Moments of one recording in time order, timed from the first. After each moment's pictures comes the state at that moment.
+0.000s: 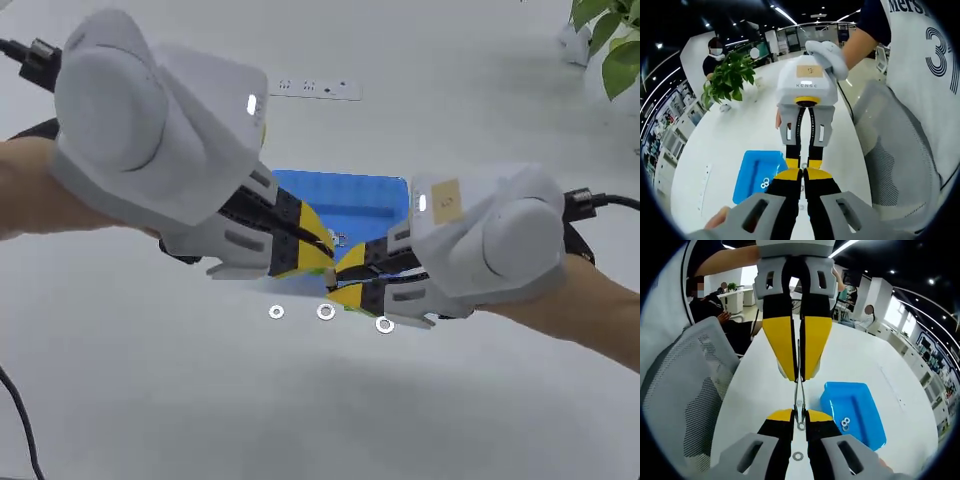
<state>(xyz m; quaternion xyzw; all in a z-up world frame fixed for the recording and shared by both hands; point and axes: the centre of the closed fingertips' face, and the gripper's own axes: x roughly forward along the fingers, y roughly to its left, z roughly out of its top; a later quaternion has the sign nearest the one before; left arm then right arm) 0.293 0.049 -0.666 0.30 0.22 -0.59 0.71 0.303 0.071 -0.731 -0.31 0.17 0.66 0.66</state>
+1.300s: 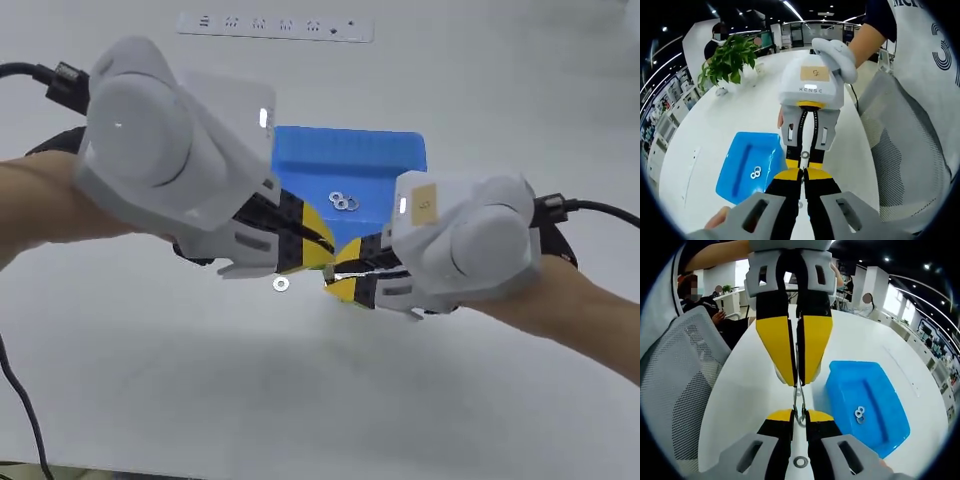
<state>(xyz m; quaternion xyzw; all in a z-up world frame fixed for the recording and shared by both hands) 0.313 0.056 -0.719 0.28 0.26 -0.59 0.71 0.317 0.079 -0.785 -0.29 0.21 0.66 0.66</state>
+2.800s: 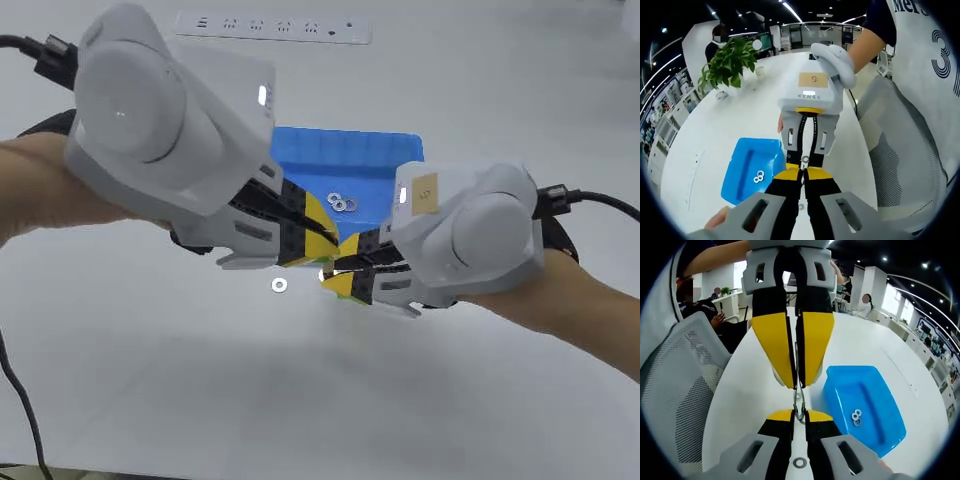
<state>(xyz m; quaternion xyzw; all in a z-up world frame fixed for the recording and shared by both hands) 0.309 0.052 -0.695 0.29 0.25 -0.59 0.71 0.317 0.081 -0.768 -0.28 0.21 0.66 0.67</state>
